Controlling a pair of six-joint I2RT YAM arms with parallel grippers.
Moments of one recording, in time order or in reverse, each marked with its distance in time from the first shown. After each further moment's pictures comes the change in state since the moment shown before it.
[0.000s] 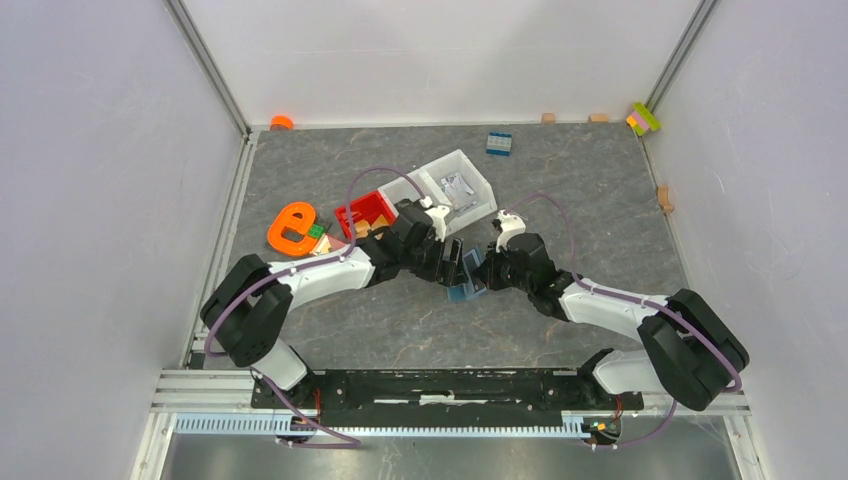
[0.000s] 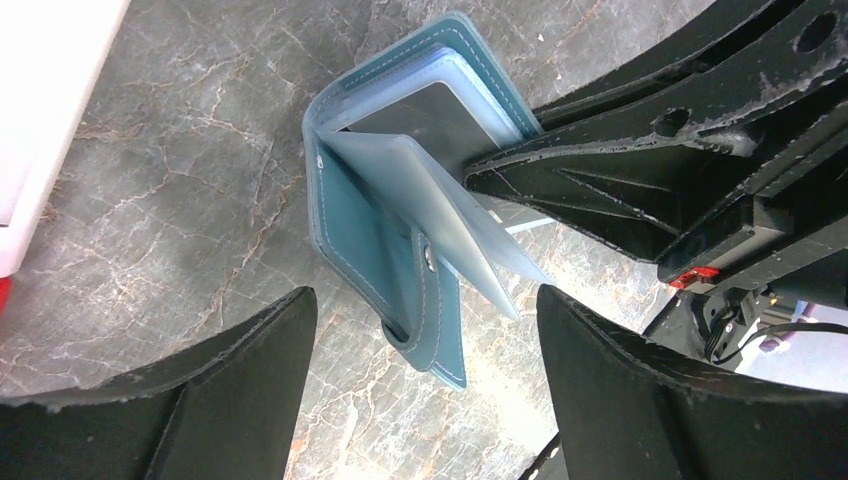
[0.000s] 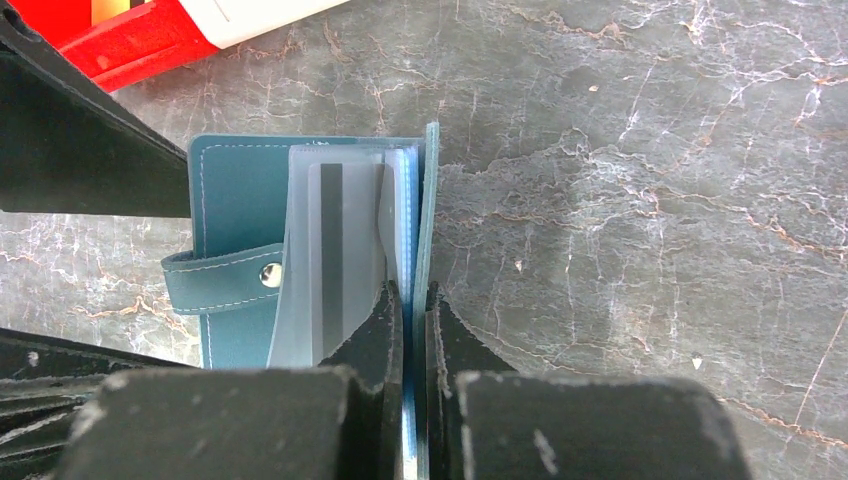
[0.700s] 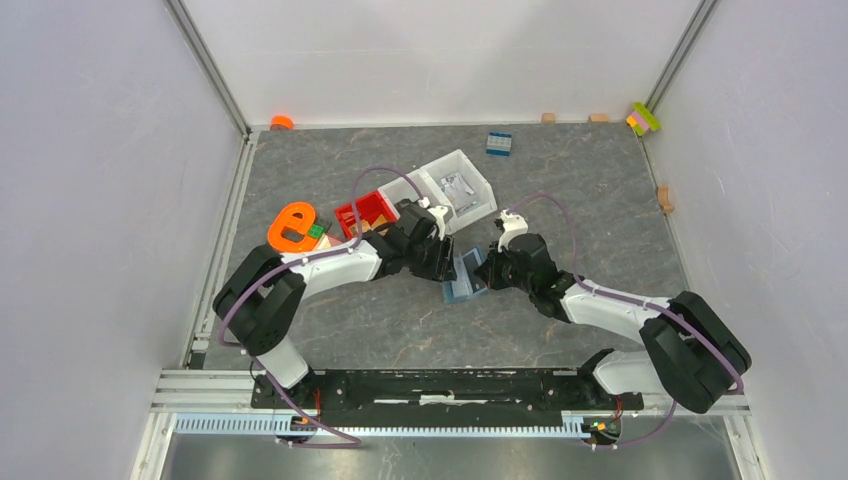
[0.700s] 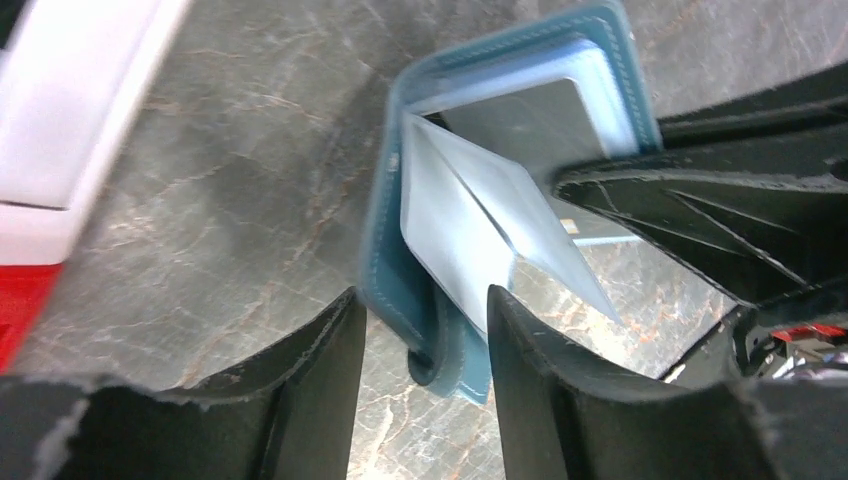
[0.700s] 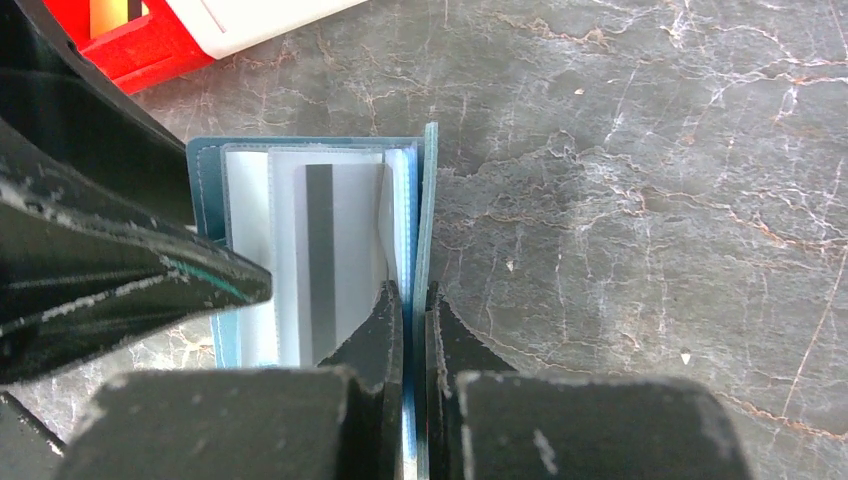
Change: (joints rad) left arm 0.022 0.078 0.053 -0.080 -0.035 -0.014; right arm 0.000 -0.010 -0.008 0.008 0.012 0.008
